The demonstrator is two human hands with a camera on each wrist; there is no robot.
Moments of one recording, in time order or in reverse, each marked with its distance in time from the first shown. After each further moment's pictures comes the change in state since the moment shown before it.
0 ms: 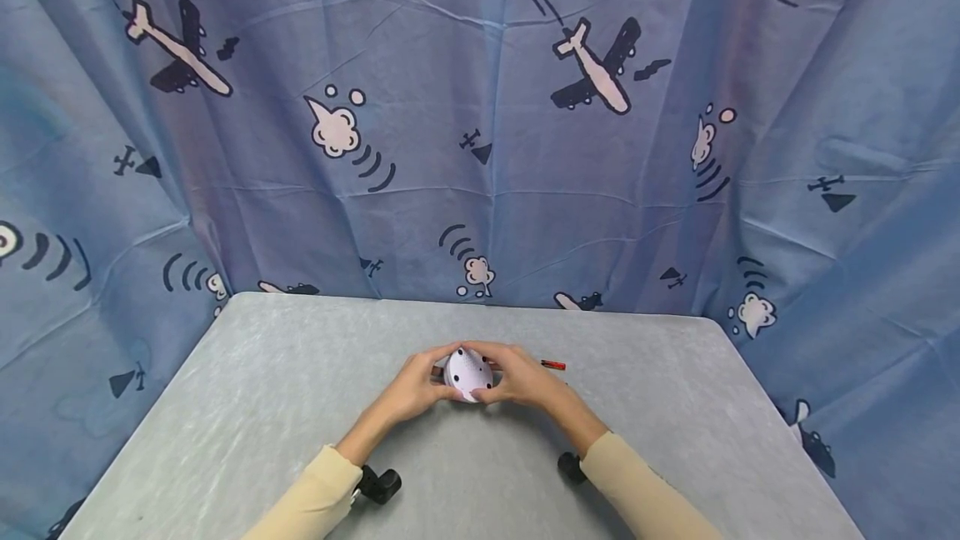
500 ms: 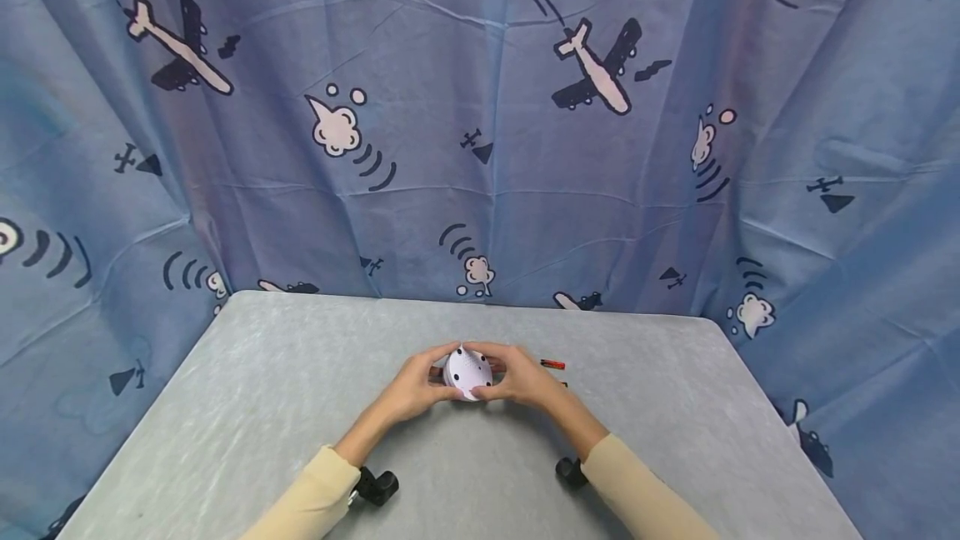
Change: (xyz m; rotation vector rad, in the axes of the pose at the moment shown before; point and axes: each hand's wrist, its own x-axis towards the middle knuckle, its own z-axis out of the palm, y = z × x) left_hand -0.005 -0.002 0.001 -0.101 0.005 -0.036; right_hand -0.006 0.001 0.003 0.205 0.038 0.080
